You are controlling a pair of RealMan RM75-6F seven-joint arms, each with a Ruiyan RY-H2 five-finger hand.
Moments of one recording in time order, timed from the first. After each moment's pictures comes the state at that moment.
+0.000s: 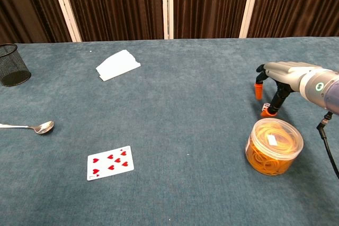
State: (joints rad) left arm -0.10 -1.23 -0.03 -1.52 1.53 1.49 0.06; right arm 0.75 -1.67 0.27 -1.35 -0.62 1.01 -0.68
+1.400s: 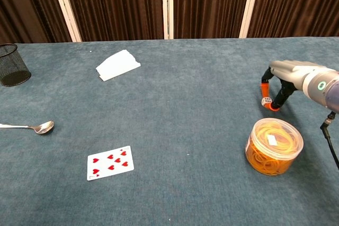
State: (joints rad) left arm -0.11 -1.23 -0.03 -1.52 1.53 1.49 0.06; right arm 0.76 -1.68 0.26 -1.28 -0.63 1.02 -0.62
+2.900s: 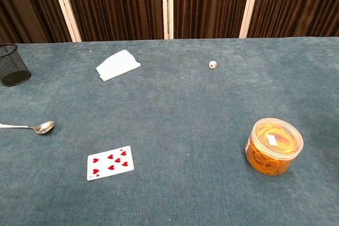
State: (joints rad) left arm -0.08 -1.22 -0.02 -1.56 1.59 1.57 0.09; right arm 0.32 -1.27 0.02 -1.72 -1.34 1.50 -0.16
